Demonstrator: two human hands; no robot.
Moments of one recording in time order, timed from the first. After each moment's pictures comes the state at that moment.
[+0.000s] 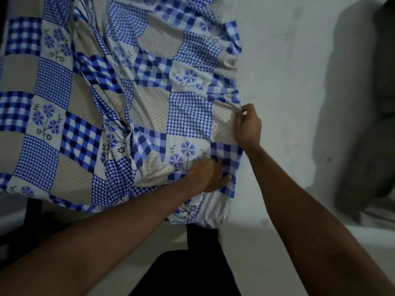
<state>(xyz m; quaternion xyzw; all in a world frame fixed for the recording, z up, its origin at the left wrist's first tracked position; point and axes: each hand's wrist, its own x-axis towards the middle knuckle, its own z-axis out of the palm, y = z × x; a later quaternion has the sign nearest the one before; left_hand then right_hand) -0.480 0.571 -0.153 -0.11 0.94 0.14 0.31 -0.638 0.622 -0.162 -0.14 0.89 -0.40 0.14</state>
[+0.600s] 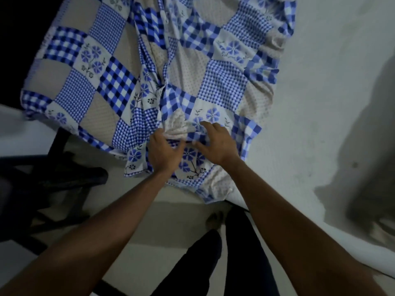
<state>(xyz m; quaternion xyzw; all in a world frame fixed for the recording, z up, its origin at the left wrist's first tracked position) -0.326 0.567 -0.154 -0.66 0.72 0.20 -0.09 -0.491 0.641 -0.166 -0.52 0.77 -0.22 0.30</state>
